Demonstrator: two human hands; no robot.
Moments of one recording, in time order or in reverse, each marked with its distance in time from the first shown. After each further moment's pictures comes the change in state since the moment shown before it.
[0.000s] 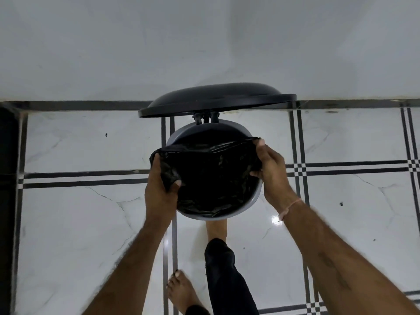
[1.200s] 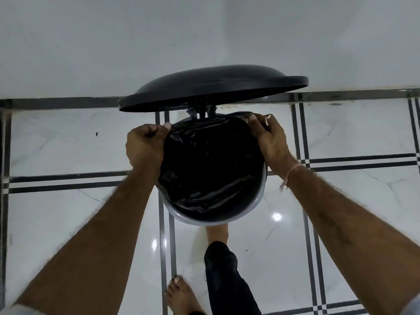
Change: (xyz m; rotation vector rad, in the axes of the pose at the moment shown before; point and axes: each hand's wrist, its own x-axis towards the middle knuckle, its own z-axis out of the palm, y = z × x) left_hand 0.110 0.035 0.013 -0.058 0.220 -0.081; right_hand 0.069 -0.009 0.005 -0.328 0.027 -0.132
